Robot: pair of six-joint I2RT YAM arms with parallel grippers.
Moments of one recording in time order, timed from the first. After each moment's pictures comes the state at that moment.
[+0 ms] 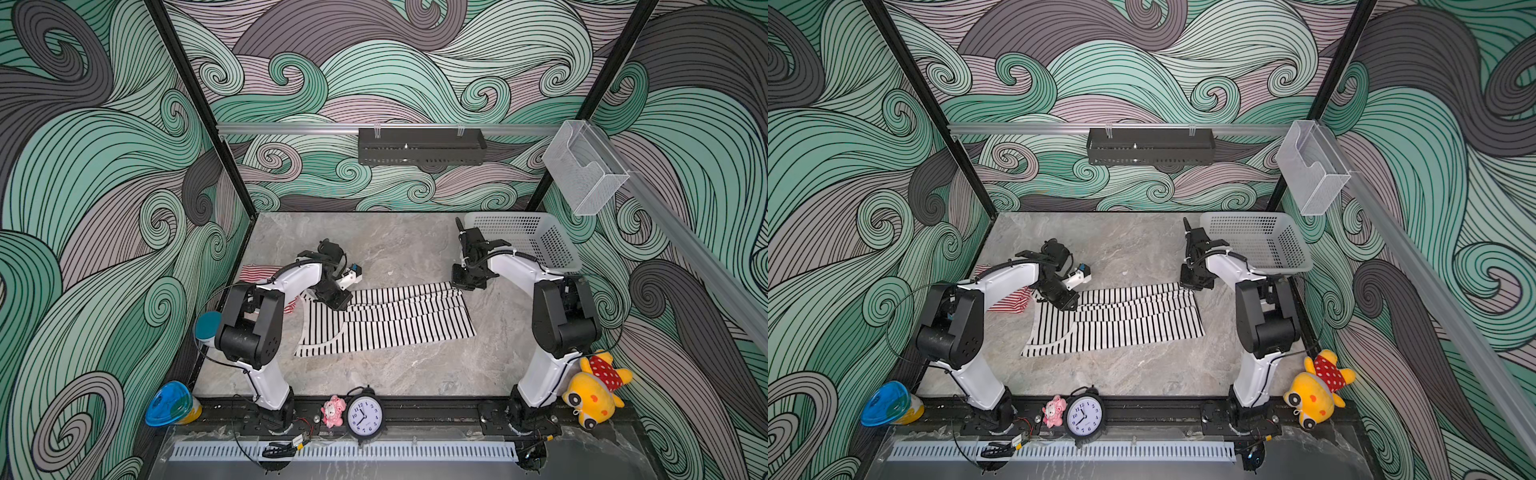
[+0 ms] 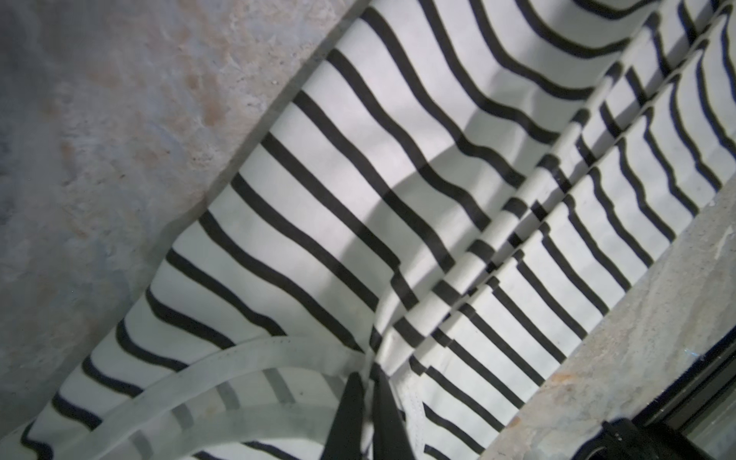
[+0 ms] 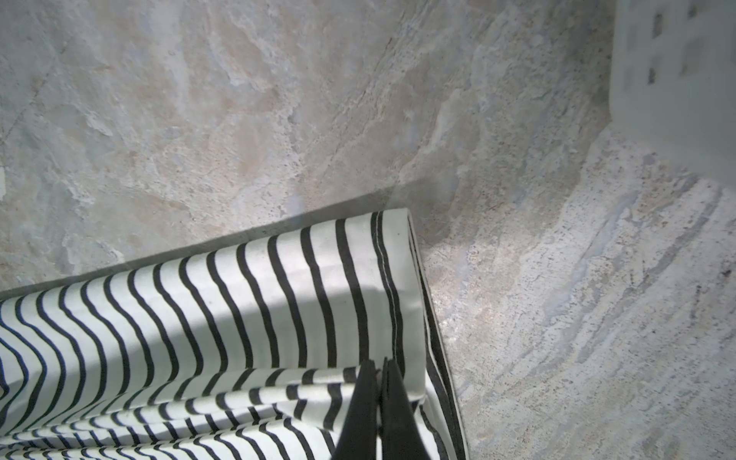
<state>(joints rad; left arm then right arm) -0.31 1.74 1.15 -0.89 0.25 0.39 0.24 1.83 1.30 -0.82 -0.06 0.35</state>
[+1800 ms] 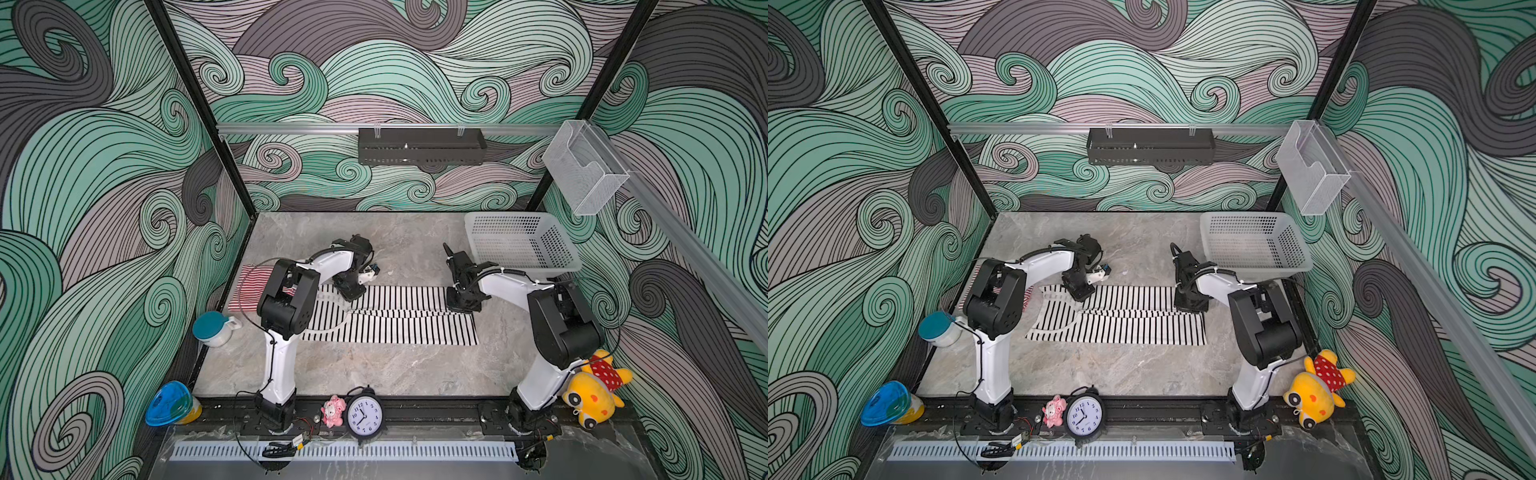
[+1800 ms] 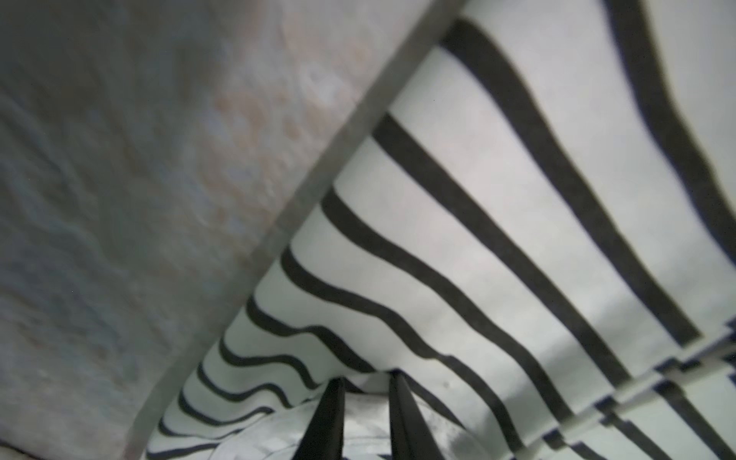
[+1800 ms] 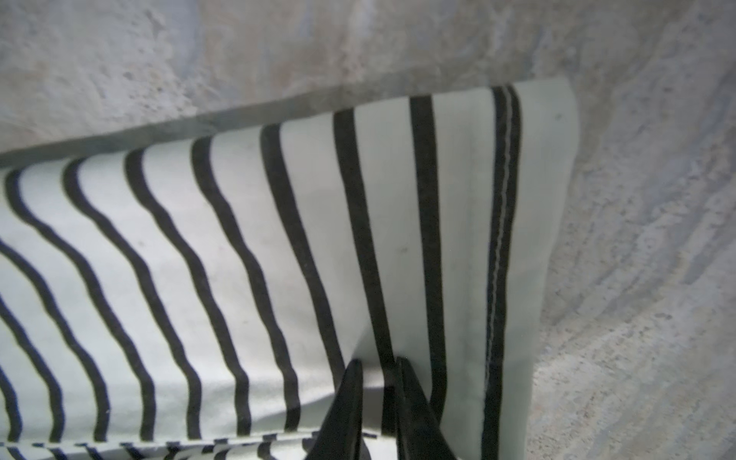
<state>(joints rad) -0.43 2.12 1.57 -1.01 -0.11 0.46 0.36 1.75 1.02 -0.71 0.04 0.50</state>
